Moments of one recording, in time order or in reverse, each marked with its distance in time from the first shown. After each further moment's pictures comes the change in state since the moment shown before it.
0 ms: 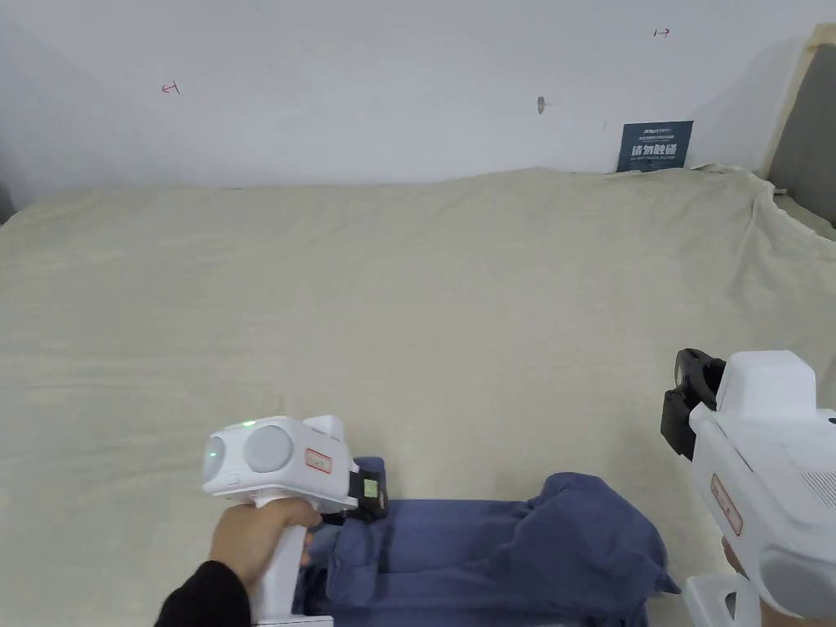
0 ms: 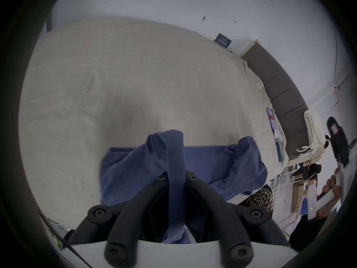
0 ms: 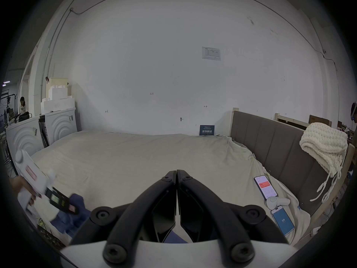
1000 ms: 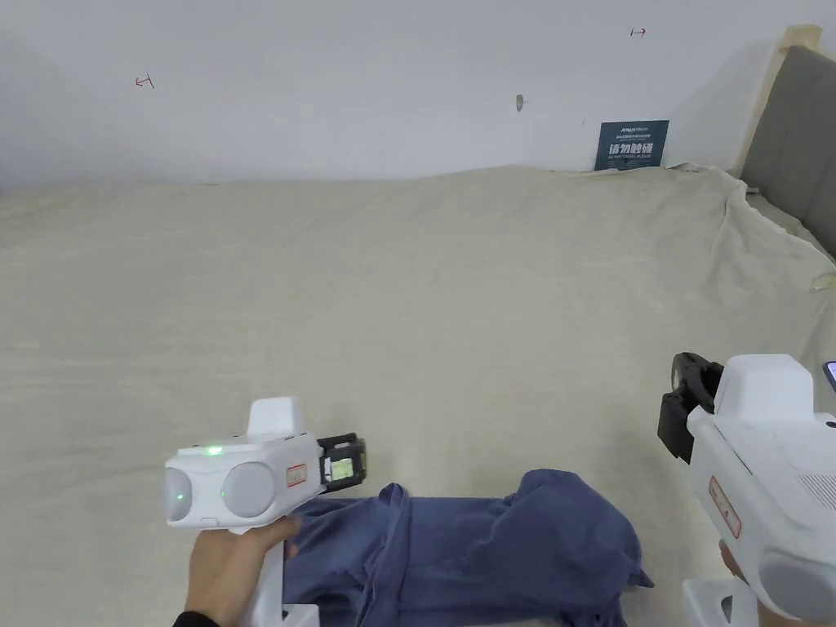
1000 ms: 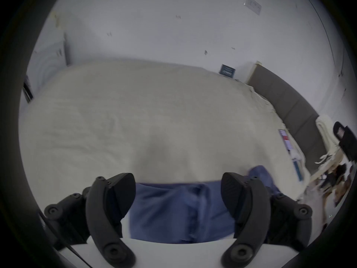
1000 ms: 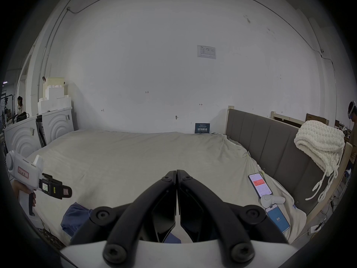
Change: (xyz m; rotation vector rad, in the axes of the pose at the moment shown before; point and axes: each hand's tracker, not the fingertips) left arm 0.016 -0.034 0.052 0.430 0.238 -0.104; right arm 0.013 -0.002 0.003 -0.017 -0.020 -0.004
